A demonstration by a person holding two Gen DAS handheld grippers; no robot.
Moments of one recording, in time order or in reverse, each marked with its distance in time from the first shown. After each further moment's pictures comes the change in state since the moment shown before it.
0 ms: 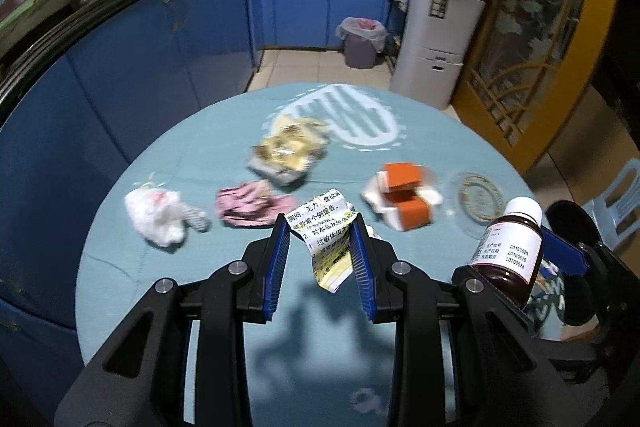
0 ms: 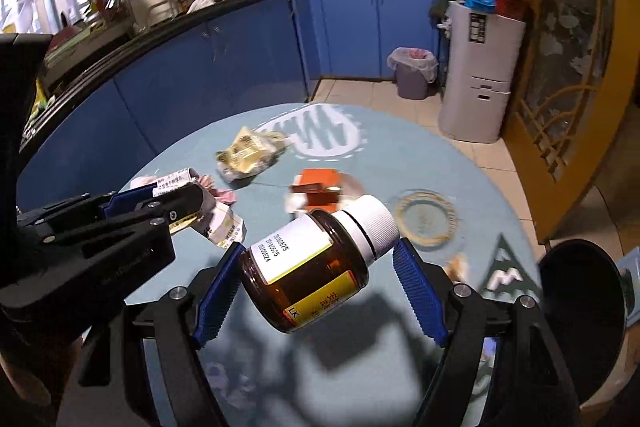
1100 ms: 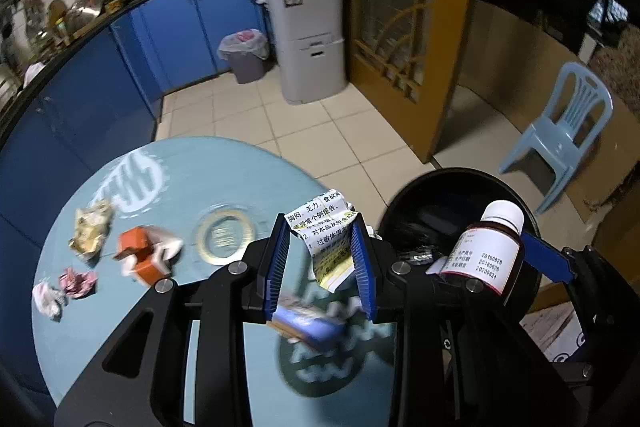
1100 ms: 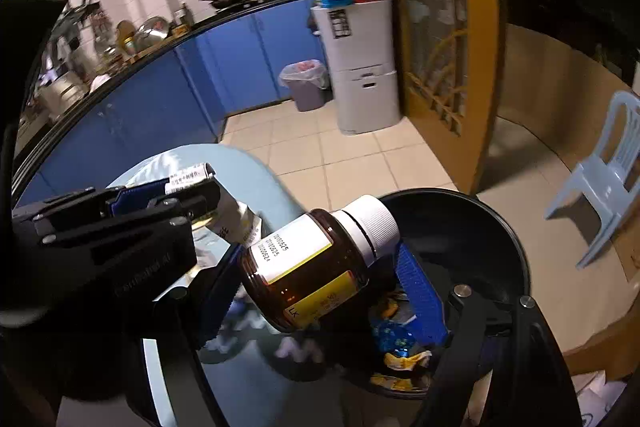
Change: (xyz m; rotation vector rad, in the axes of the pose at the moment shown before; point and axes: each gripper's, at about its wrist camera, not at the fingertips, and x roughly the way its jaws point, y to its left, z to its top) left arm 0.006 -0.246 0.005 0.355 -0.005 -0.168; right arm -0.076 -0.188 -0.053 0.308 -0.096 -0.198
